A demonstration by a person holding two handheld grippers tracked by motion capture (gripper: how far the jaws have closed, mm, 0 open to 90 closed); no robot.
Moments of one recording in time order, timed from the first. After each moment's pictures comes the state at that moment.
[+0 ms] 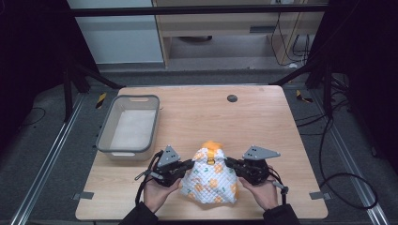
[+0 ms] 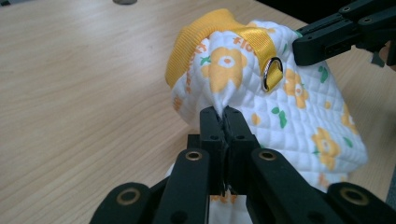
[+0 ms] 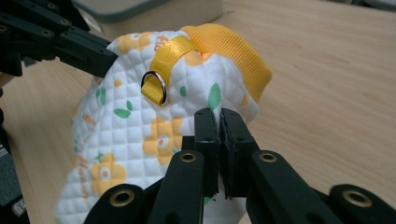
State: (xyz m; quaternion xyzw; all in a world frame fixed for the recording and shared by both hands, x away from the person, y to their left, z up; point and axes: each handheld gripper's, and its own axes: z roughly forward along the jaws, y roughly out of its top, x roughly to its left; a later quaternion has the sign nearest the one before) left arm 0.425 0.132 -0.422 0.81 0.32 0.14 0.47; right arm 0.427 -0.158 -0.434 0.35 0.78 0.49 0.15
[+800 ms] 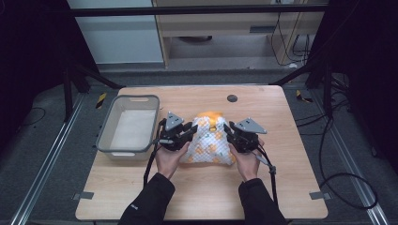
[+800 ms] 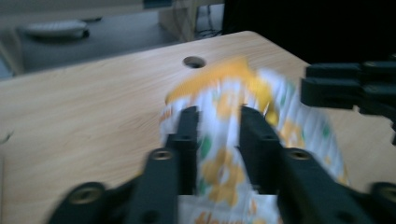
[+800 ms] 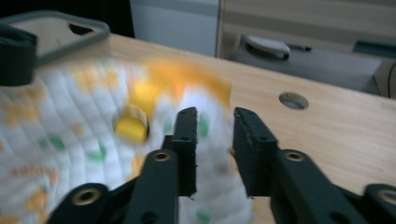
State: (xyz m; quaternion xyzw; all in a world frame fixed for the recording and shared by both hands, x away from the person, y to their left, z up) left arm 0.512 0.114 -0.395 0.73 0.43 0.20 0.49; right arm 0.506 -0.133 -0.422 0.44 0.70 0.47 0.31
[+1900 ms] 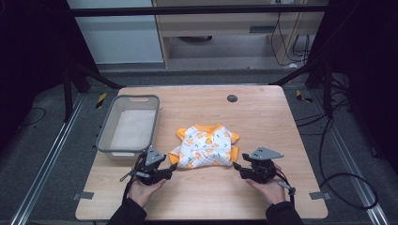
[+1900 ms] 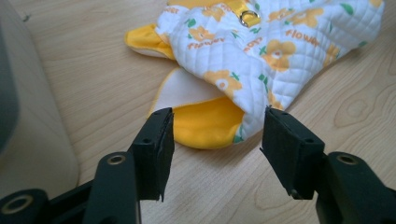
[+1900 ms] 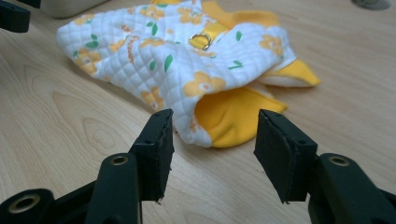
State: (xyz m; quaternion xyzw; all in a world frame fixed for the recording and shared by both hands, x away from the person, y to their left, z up) left arm 0.445 0.180 -0.464 0.81 0.39 0.20 0.39; right arm 0.443 -0.185 -0.470 0.39 0.79 0.43 0.19
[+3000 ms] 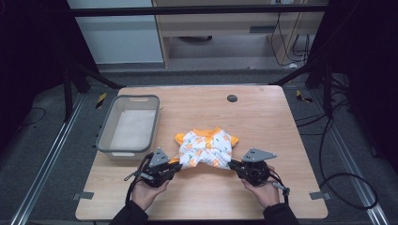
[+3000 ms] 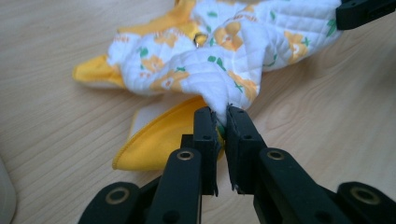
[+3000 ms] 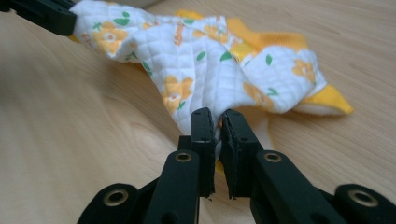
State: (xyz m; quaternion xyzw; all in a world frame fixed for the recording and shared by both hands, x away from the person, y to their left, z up) left arm 0.429 0.168 -0.440 0.83 0.34 0.14 0.43; right arm 0.433 -0.166 -0.456 0.35 0.81 0.44 0.16
